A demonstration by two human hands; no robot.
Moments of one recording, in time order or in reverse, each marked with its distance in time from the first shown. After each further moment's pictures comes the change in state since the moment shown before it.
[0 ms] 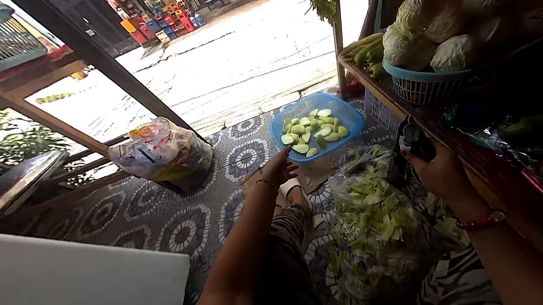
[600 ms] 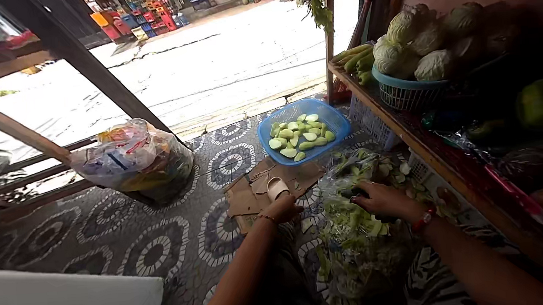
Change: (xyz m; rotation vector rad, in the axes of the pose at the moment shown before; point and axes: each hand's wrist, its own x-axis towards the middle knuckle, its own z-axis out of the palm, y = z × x) left_hand -0.032 -0.064 -0.026 1.450 -0.466 0.098; right_hand -0.023 -0.023 0.053 -0.402 -0.948 0.100
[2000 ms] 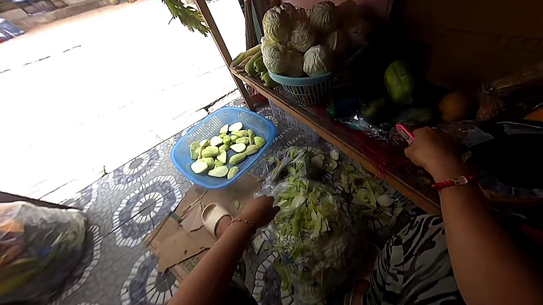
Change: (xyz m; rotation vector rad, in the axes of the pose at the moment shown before) left_hand 0.071 0.127 0.008 0.401 -0.077 0.223; right_hand -0.135 0.136 -0.089 0.040 0.668 0.900
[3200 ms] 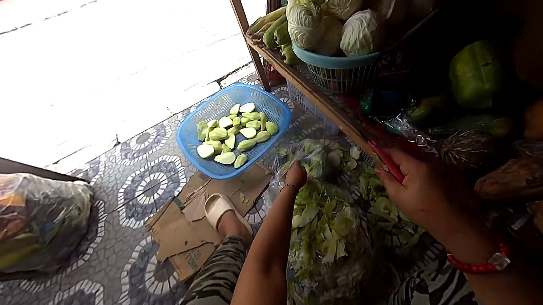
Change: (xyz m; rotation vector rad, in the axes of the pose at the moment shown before) left_hand 0.183 0.016 -0.009 -0.641 0.266 -0.082; right_hand -0.020 -0.065 0.063 0.423 0.154 -0.672
